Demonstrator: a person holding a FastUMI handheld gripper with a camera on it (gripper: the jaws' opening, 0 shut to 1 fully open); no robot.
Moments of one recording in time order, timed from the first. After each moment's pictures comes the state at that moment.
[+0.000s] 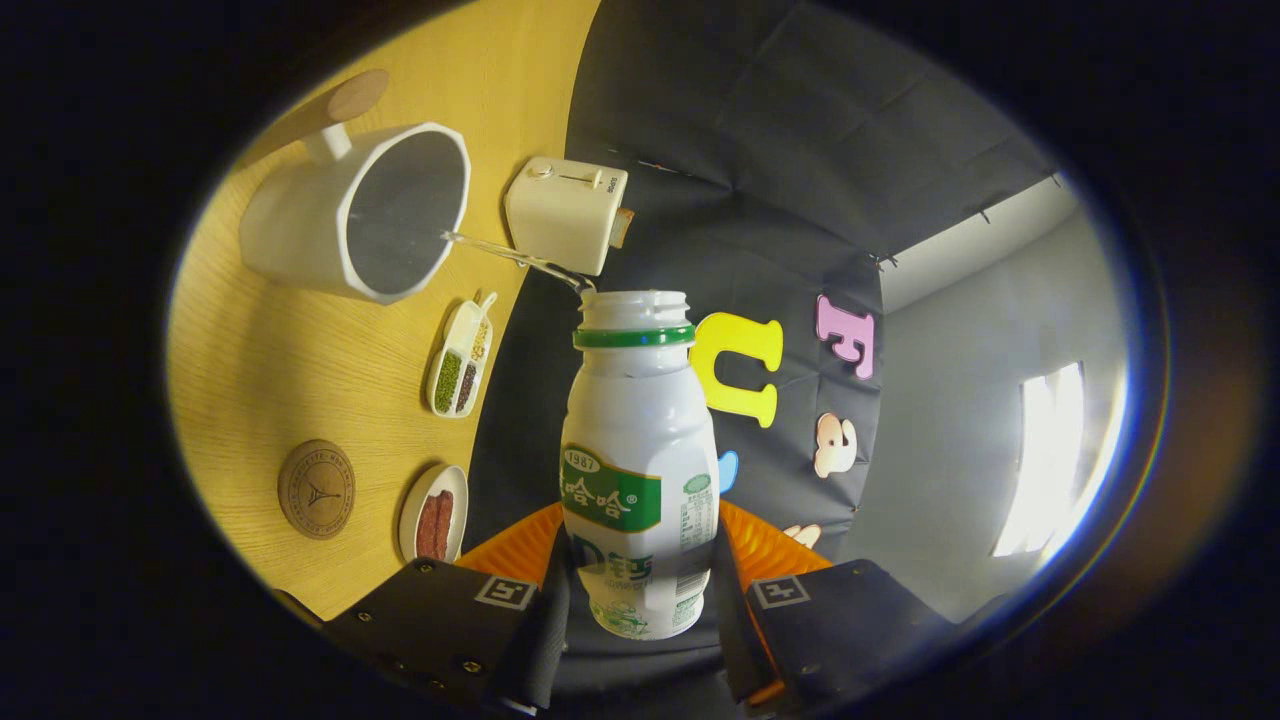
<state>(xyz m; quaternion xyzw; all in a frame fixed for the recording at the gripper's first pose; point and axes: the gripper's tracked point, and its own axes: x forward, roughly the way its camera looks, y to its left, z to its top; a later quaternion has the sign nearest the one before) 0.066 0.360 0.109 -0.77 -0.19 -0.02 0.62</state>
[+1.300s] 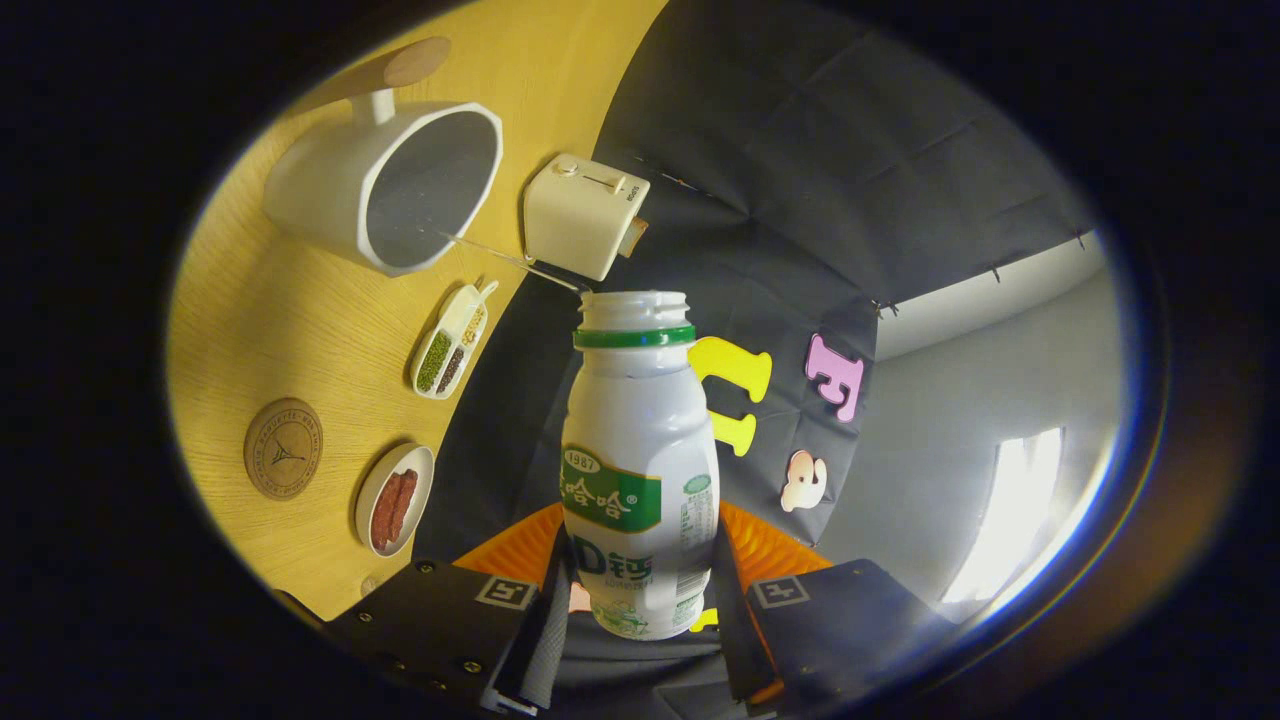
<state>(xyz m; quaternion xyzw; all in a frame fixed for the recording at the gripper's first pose) 0.065 0.366 0.118 -0.81 -0.22 -0.03 0.54</state>
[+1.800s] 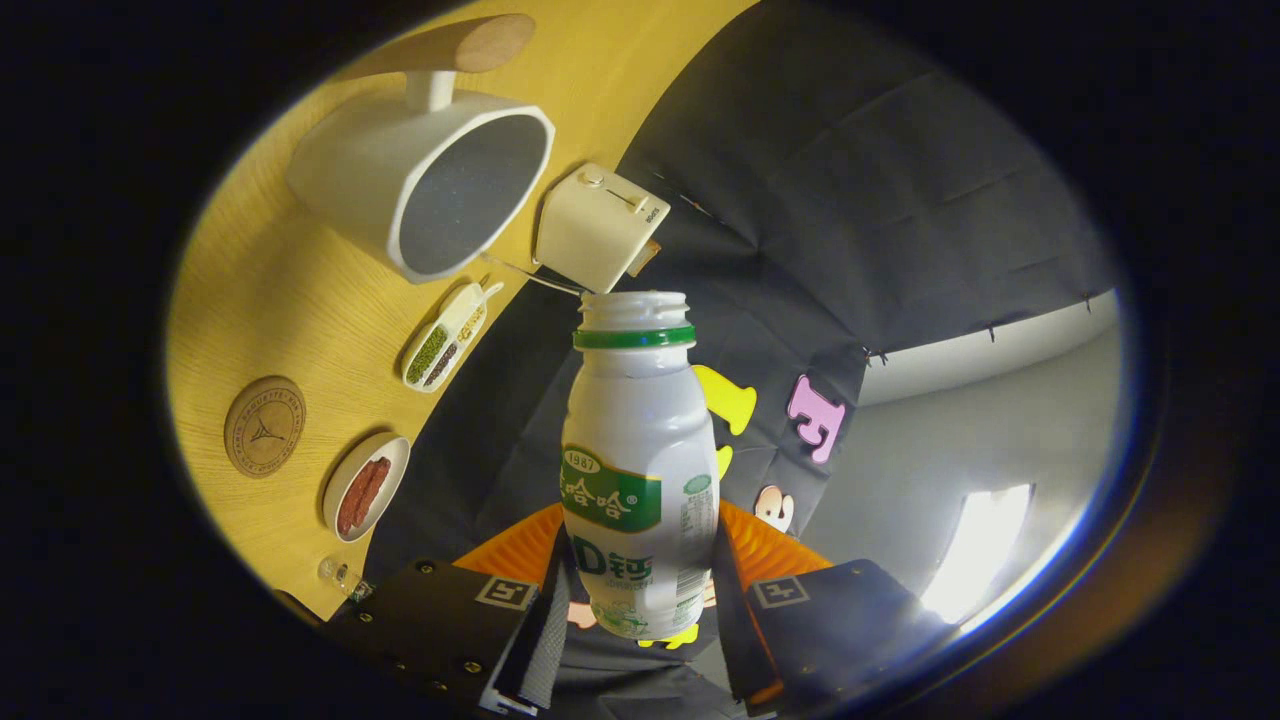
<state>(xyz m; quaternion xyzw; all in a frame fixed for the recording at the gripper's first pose) 0.050 0.376 0.109 -0.84 -0.26 -0.04 0.47</state>
